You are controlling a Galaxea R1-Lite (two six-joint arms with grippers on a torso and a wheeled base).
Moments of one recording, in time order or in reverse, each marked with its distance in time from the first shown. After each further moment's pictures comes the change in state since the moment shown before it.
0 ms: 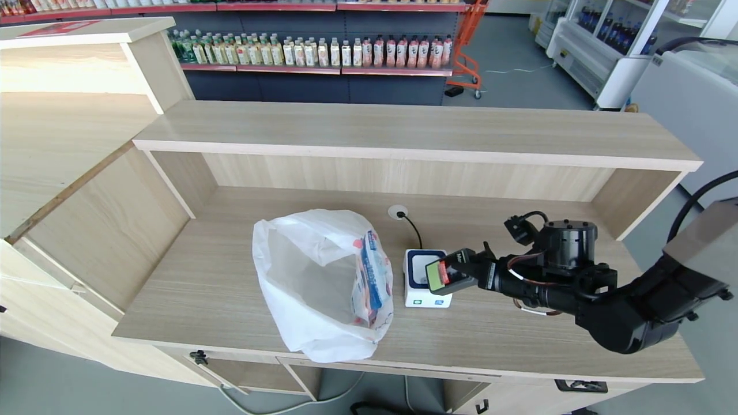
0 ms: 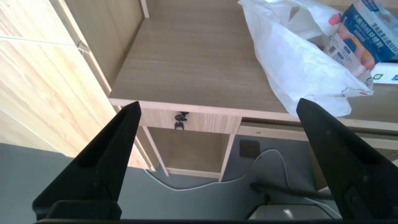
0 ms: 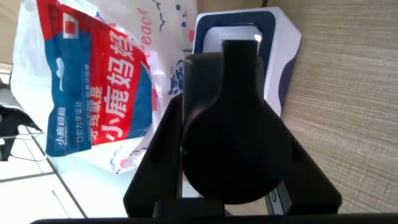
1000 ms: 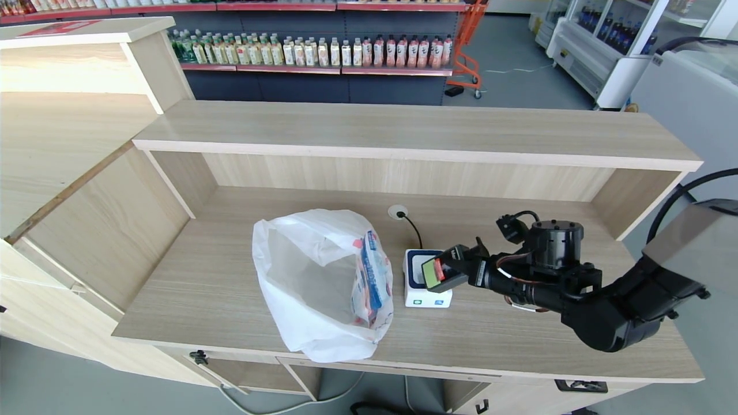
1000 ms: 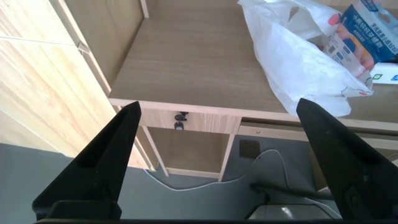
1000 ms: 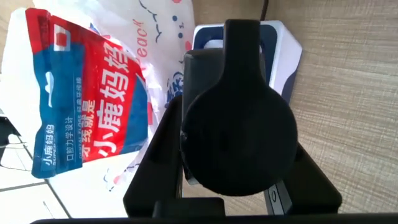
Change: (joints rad) left arm -0.001 0.000 0.000 0.000 0.000 -0.001; right arm 0.027 0.030 -0.030 -0.040 -0.056 0.003
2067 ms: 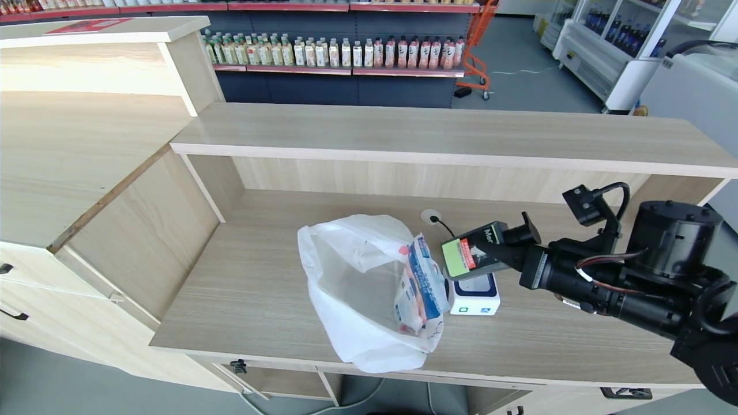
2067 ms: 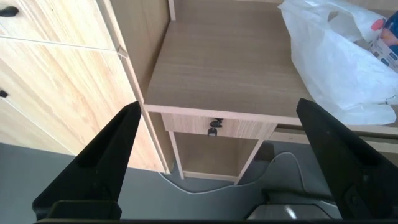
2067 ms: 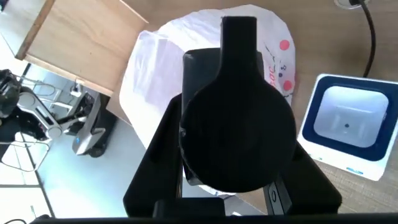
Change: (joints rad) left arm 0.000 0.000 0.000 0.000 0.000 -0.003; right arm 0.044 -0.421 0.250 -0.013 0.001 -0.054
